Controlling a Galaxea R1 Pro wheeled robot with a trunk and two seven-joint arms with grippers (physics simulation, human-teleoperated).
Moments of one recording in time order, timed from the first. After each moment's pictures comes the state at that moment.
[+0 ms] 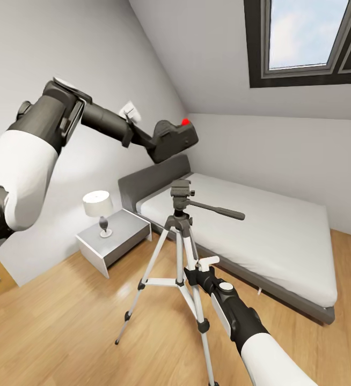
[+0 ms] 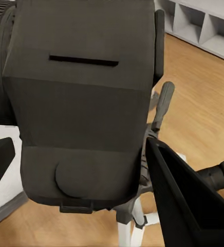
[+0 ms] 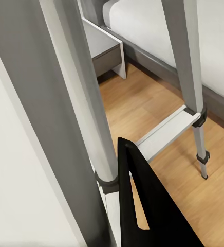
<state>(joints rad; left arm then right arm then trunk) -1.79 0.05 -0.19 -0.50 -0.40 0.52 -1.53 -0.64 0.17 0.06 -0.70 0.07 0.14 0.17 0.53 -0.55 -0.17</state>
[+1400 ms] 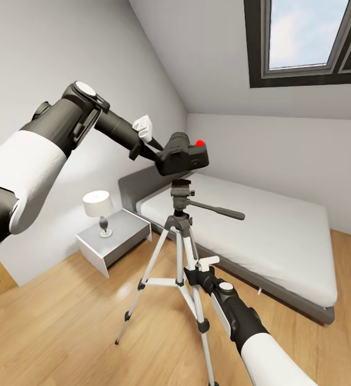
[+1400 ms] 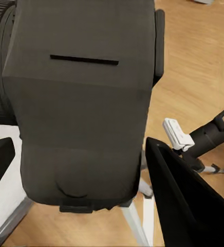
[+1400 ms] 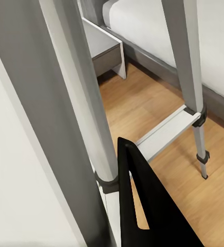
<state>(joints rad) -1.80 0.05 -0.48 -0.51 -0.22 0.36 -1.56 -0.64 0.17 0.07 -0.70 0.07 0.14 0.17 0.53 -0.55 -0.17</state>
